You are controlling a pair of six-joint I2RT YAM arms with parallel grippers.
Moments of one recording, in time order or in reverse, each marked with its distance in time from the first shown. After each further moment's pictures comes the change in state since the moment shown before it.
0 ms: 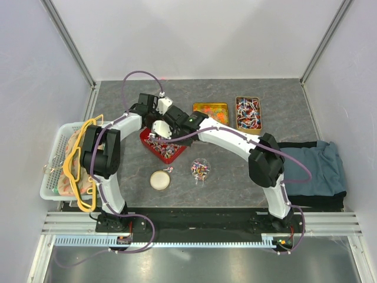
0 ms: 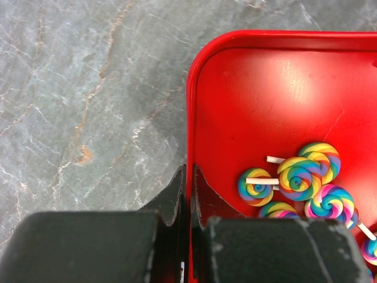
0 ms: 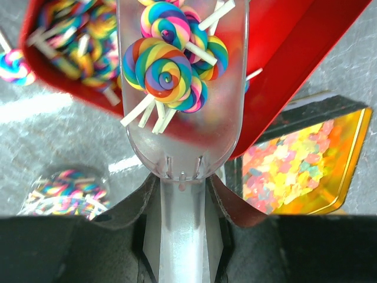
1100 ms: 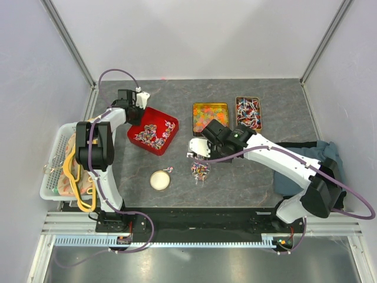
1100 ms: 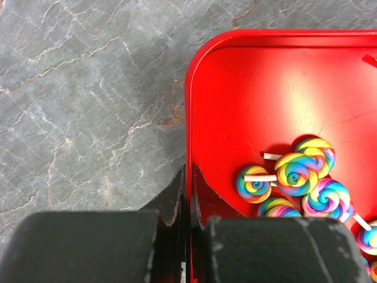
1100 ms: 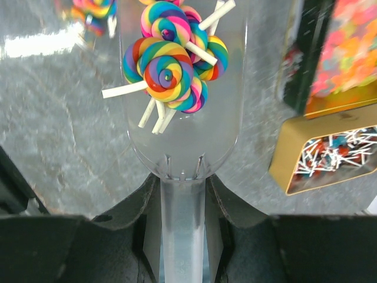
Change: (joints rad) left arm 0.216 0.090 0.101 -0.052 0.091 -0.069; right arm -0.053 -0.573 -0.554 -0.126 -0.016 -0.093
